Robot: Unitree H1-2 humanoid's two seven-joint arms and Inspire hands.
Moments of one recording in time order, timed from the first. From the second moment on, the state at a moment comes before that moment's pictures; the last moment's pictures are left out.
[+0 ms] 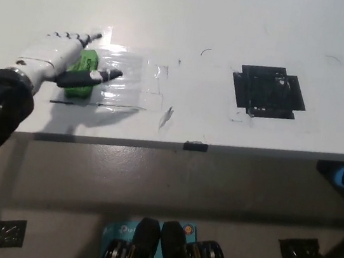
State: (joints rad) left_arm -0.85 0.65 -0.68 0.34 0.59 0.26 -0.18; right_arm 0.01 -0.09 -0.36 -0.09 0.00 0.21 -0.15
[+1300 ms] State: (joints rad) left_arm -0.84 0.51 -0.77 0.57 0.99 0.10 -0.03; right_arm -0.02 -0.12 -0.35 -0.11 0.02 0.25 -0.15
